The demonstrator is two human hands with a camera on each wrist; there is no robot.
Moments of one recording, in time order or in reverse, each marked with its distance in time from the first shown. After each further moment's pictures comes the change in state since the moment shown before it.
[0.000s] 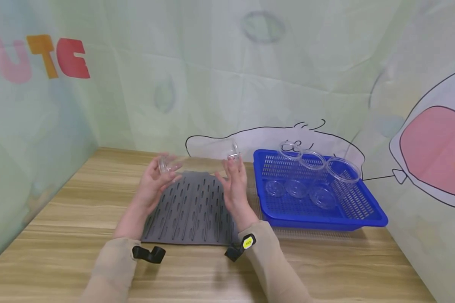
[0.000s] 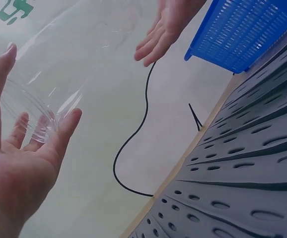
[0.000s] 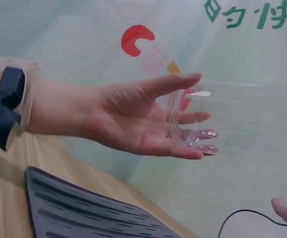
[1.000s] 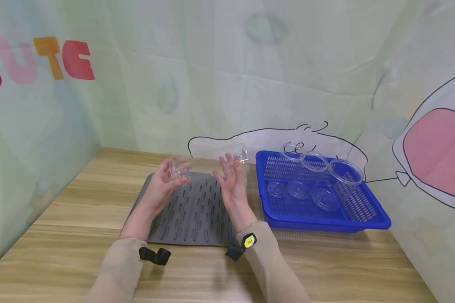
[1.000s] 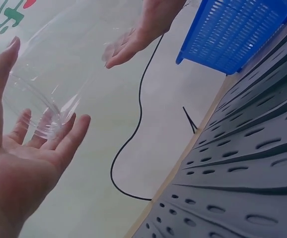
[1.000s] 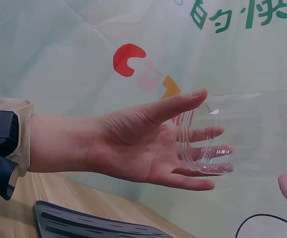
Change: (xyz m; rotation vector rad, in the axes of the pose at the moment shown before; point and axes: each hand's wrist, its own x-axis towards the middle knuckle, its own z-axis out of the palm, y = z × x) left_hand 0.002 -0.007 0.008 0.132 -0.024 -0.046; right_hand -0.002 0.001 0.009 0.230 -0.016 0.039
